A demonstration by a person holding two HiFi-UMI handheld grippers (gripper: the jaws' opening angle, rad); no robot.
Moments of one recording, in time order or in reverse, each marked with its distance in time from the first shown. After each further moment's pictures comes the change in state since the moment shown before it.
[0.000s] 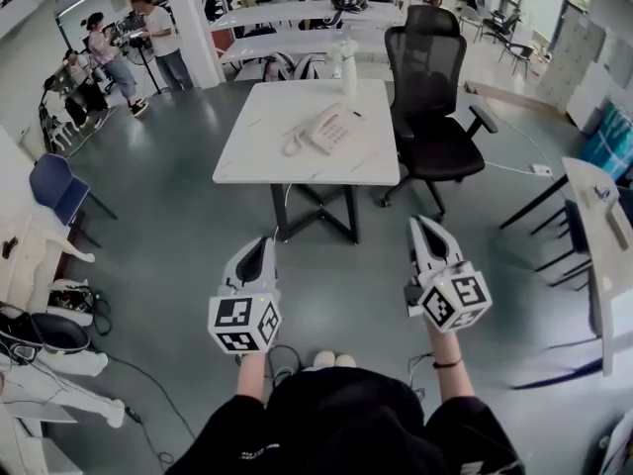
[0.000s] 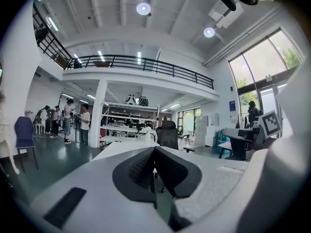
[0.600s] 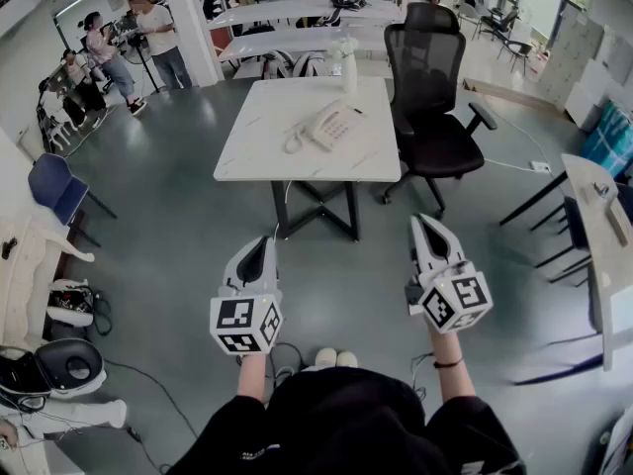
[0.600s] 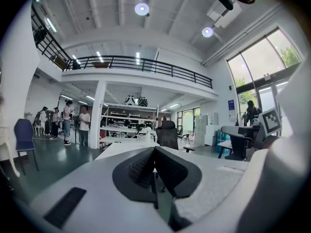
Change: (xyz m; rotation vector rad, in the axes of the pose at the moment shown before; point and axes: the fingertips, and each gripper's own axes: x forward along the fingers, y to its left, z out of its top) left arm -0.008 0.001 0.002 0.020 -0.004 -0.004; right arm -0.006 0.010 0.006 -0.030 -0.014 -0.013
